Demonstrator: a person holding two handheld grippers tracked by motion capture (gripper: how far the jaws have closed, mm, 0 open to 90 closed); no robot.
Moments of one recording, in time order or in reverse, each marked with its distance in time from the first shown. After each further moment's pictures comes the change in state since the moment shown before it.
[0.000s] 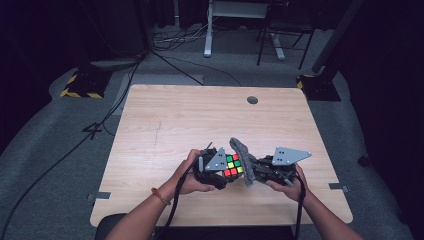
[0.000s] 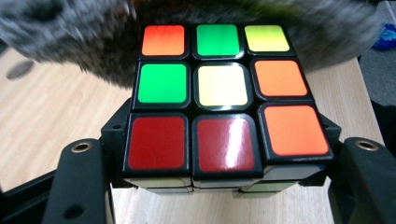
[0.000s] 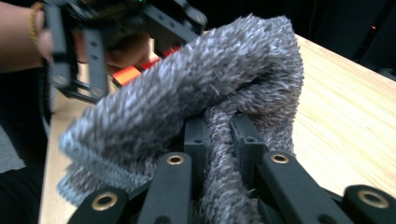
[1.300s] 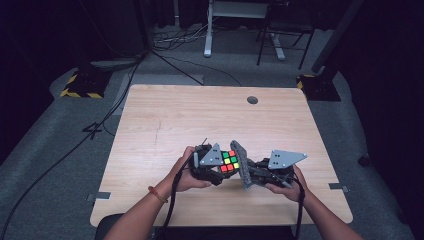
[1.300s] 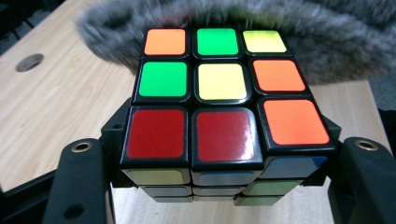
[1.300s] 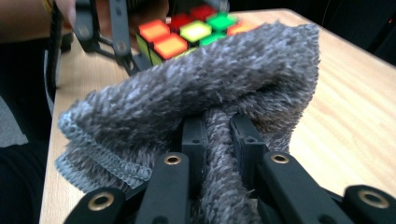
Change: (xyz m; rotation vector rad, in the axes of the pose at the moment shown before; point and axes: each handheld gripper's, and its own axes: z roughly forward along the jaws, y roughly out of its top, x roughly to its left) left arm 0.009 -0.007 -0.002 0.016 -0.015 -0.034; right arm 0.006 0.001 0.002 0.043 0.023 -0.064
